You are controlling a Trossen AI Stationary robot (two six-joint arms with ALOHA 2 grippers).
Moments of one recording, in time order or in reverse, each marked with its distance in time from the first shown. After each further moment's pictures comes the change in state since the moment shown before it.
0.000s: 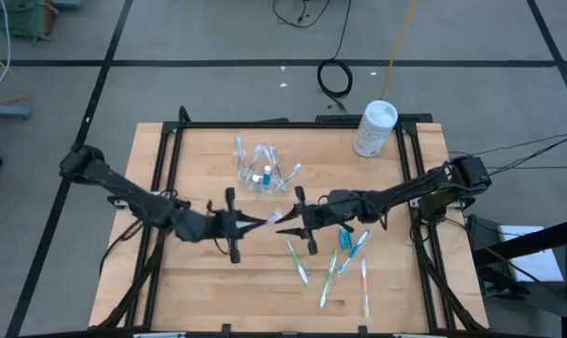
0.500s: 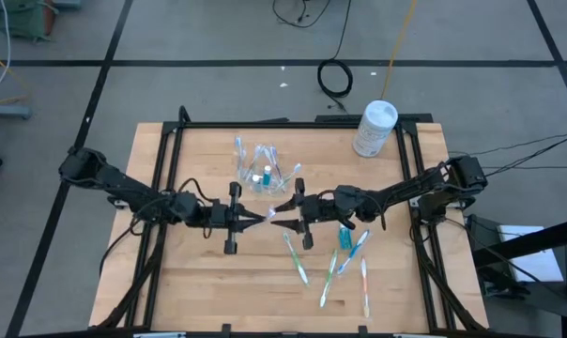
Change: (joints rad) left arm 0.156 0.016 -0.314 0.688 0.353 0.054; right arm -0.010 0.030 0.000 0.230 0.053 0.081
